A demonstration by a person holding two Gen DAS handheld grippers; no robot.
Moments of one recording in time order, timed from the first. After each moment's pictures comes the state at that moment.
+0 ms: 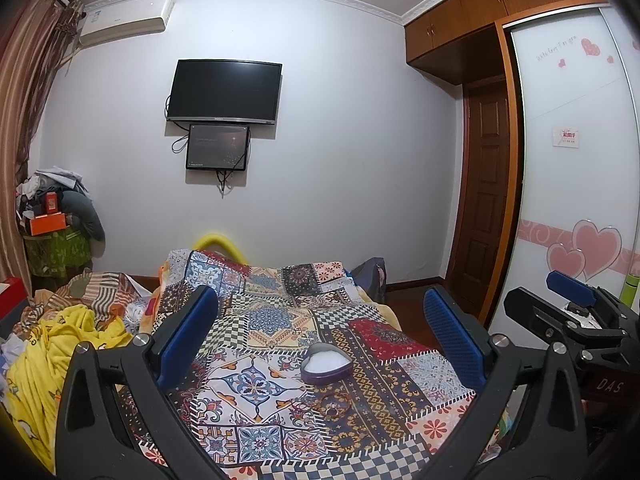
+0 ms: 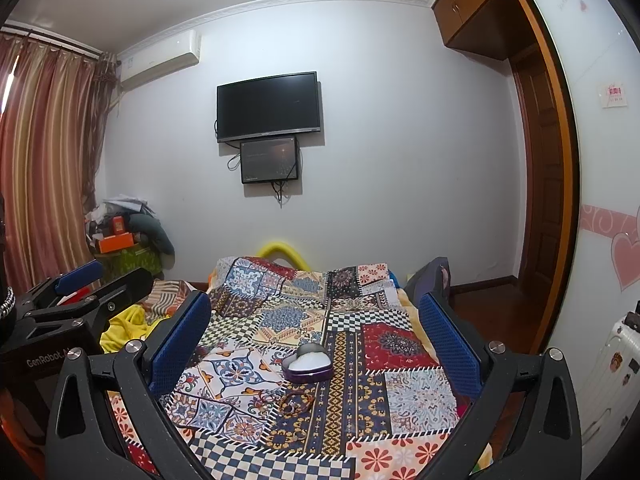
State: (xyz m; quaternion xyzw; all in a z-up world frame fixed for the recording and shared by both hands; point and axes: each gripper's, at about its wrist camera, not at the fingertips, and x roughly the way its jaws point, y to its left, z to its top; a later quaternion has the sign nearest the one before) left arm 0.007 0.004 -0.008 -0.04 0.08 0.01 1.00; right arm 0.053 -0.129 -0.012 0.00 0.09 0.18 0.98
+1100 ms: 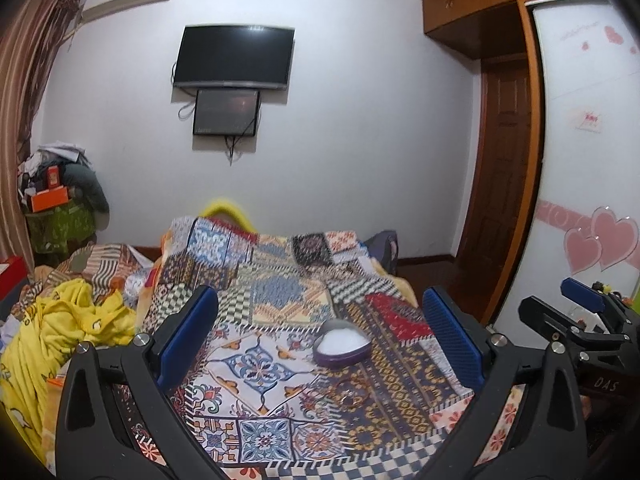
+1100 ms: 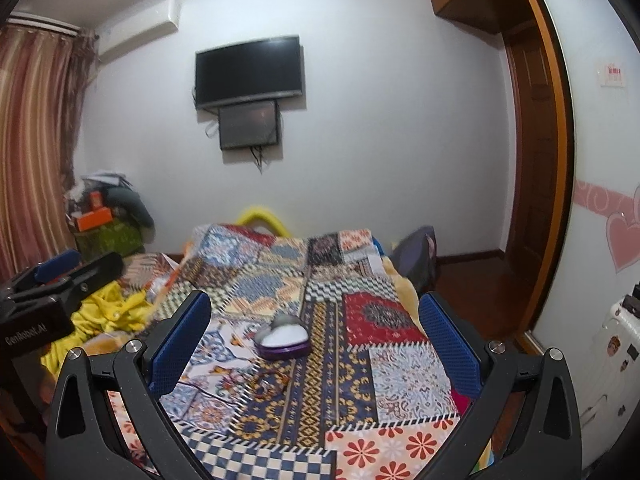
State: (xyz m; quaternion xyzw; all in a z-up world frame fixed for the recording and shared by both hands) left arm 0.067 0.022 -0.047 -0.05 0.15 0.03 0.99; right arm 0.107 -0.133 -0.050 -0.01 0.17 0.15 0.98
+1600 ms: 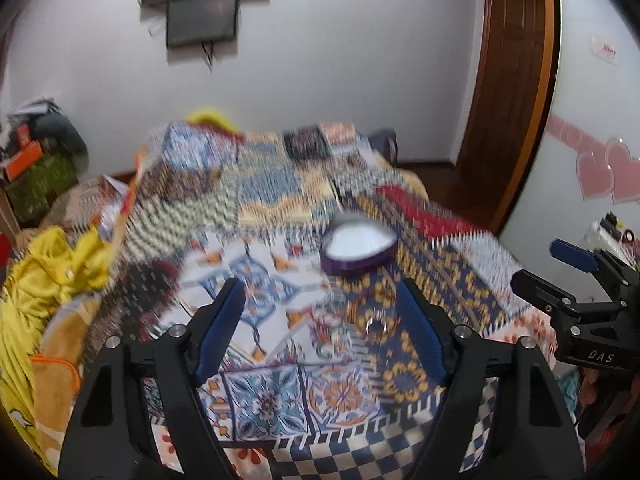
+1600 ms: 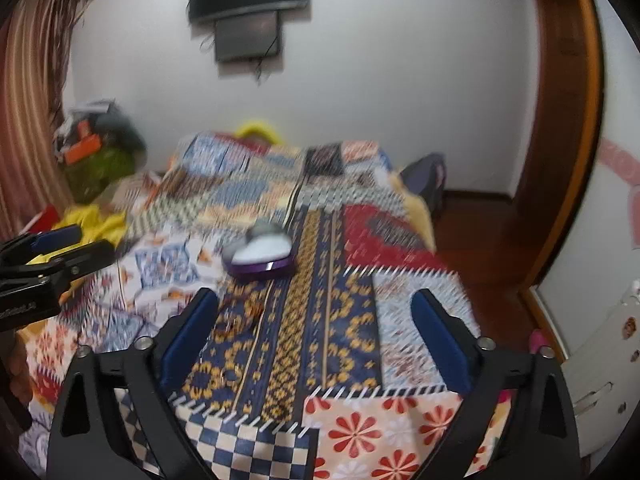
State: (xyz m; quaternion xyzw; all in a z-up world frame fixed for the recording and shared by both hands) left arm 0.138 0.031 -0.144 -0.03 0.33 -0.01 0.94; right arm 0.167 -0.127 -0.130 -0.05 0.31 0.18 0.93
